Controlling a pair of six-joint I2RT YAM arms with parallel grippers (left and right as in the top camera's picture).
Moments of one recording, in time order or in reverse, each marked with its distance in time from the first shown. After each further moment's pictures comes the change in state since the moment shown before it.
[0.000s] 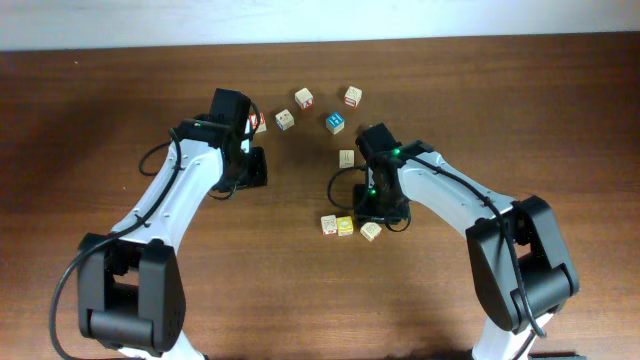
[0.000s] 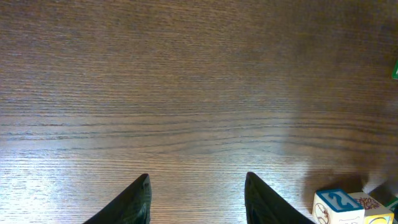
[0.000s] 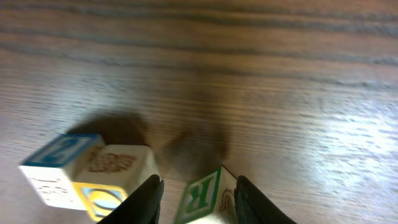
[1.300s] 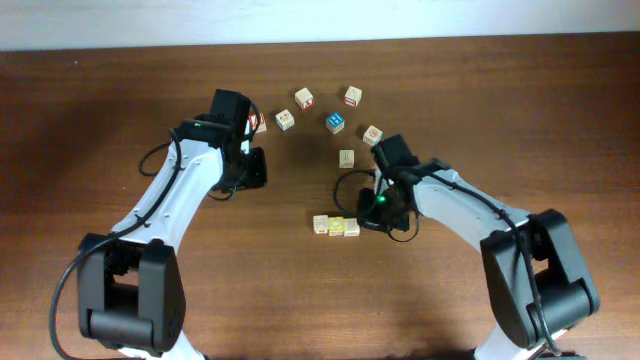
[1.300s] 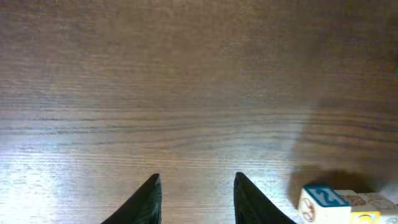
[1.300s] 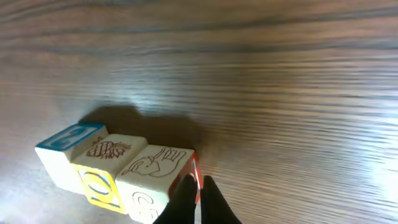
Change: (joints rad) left arm 0.000 0.000 -0.001 -0.009 0.000 -0.004; right arm -0.039 -0.090 -0.183 0.199 -0.138 0.102
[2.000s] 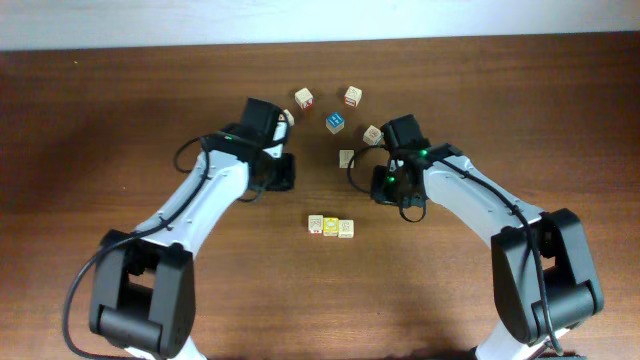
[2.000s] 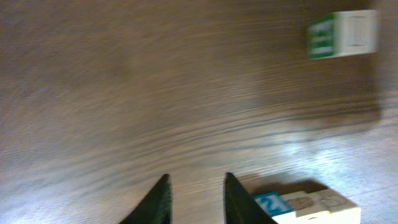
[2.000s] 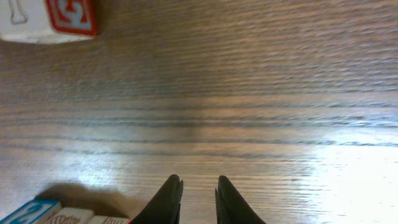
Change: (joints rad) left arm -0.129 0.000 -0.069 0.199 0.058 0.080; right arm -0.056 0.004 0.100 -0.016 0.254 -0.059
